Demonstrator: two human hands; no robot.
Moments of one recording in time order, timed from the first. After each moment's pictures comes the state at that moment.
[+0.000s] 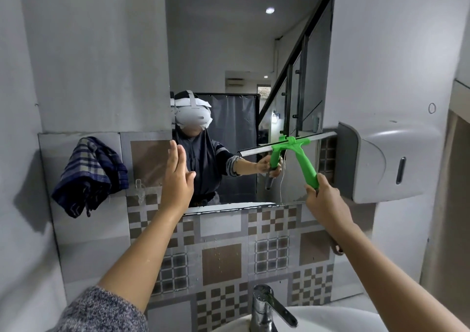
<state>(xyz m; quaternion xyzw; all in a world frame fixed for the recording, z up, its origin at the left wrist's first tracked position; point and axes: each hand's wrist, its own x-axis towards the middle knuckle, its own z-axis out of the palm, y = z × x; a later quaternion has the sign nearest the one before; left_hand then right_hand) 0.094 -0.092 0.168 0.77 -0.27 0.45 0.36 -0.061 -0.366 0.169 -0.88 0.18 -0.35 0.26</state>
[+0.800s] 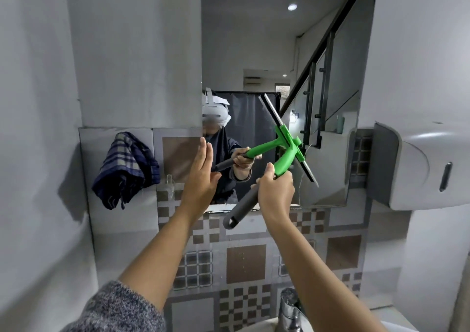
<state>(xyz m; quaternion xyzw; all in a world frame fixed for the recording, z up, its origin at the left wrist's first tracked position) 0.094 -0.072 0.166 0.78 -0.31 0.42 0.34 -0.017 -0.203 0.195 -0.66 0.12 -0.38 0.64</state>
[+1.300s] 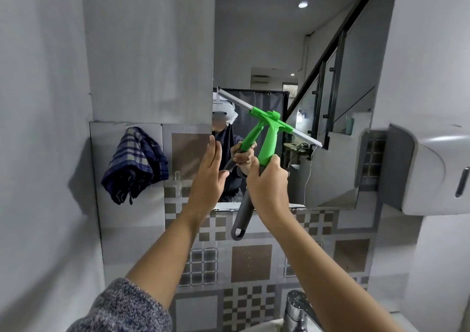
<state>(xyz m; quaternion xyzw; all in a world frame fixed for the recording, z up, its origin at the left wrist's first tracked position) 0.106 -0.072 0.161 0.77 -0.31 0.47 0.30 -0.017 -0.180 0.203 -0.79 0.04 -0.43 0.43</state>
